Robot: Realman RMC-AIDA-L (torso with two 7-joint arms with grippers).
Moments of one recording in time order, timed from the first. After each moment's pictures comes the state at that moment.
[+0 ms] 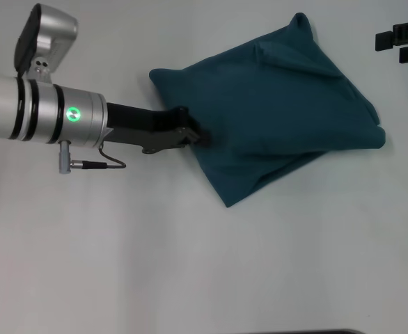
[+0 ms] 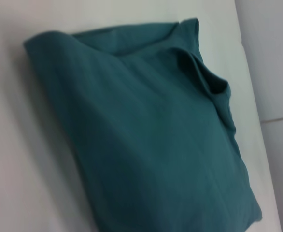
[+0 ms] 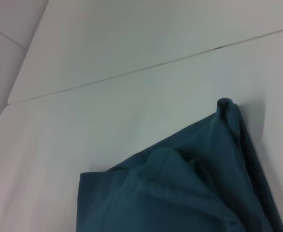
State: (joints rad) left arm -0.69 -2.16 -2.16 -0.65 -1.02 1.33 -2.62; right arm 0.67 1.87 -0.54 -0.84 -2.40 -1.62 2.47
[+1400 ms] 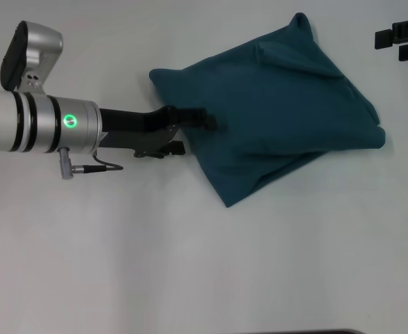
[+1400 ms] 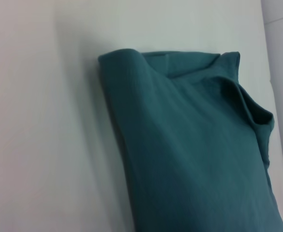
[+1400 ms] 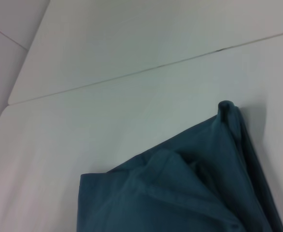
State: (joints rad) left arm -0.64 -2.16 -2.13 -0.64 -1.06 1.22 -2.68; right arm 0.67 1.87 -0.54 -0.83 -2.39 -1.62 2.46
